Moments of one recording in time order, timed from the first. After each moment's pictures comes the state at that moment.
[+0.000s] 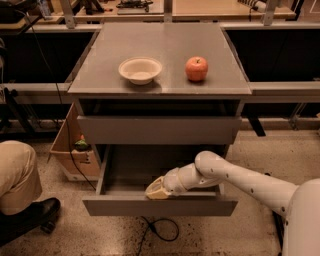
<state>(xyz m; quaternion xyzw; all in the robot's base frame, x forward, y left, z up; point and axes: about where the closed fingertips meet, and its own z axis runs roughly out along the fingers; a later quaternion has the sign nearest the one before) 0.554 0.029 0.468 -0.55 0.68 0.39 0.29</state>
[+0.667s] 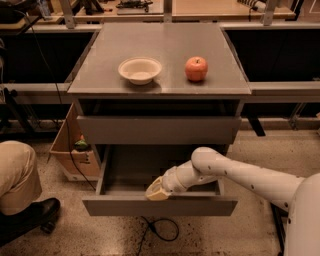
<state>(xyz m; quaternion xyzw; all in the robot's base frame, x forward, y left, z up) 0.539 0.030 0.479 -0.60 0.67 0.35 0.26</state>
